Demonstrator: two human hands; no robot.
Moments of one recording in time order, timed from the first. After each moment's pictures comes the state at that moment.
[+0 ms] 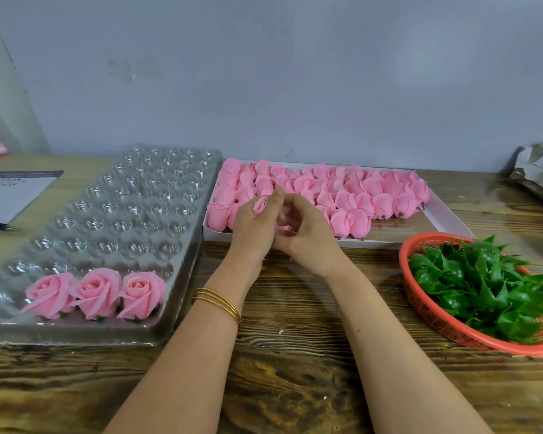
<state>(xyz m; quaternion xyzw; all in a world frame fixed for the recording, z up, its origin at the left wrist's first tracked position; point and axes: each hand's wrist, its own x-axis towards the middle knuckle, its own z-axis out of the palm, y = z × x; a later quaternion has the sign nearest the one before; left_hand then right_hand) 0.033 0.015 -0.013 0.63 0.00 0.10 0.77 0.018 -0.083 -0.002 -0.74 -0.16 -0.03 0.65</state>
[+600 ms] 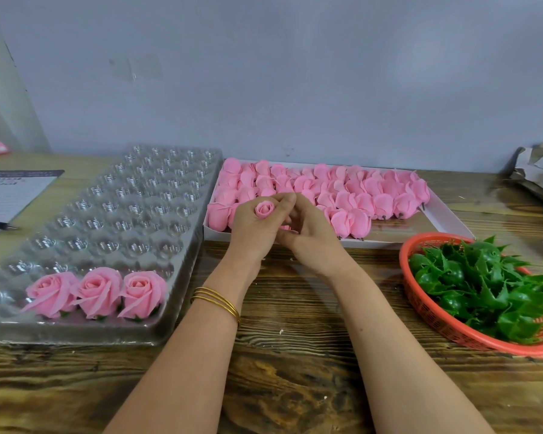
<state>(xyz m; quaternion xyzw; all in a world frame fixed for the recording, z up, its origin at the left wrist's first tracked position) 0.029 0.020 -0.012 0.66 -0.06 0.11 0.74 0.014 -0.087 0.003 -0.75 -0.18 -0.01 0.64</state>
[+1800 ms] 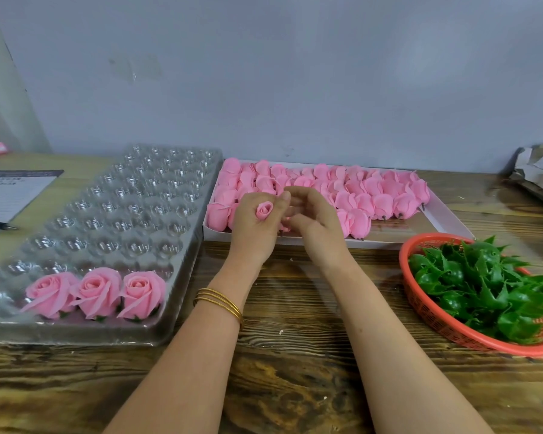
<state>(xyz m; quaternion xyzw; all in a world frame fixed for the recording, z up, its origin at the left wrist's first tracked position) 0.034 0.020 -0.014 0.70 -0.09 0.19 0.68 0.022 -0.087 0.000 -0.71 -0.11 -0.08 0.69</state>
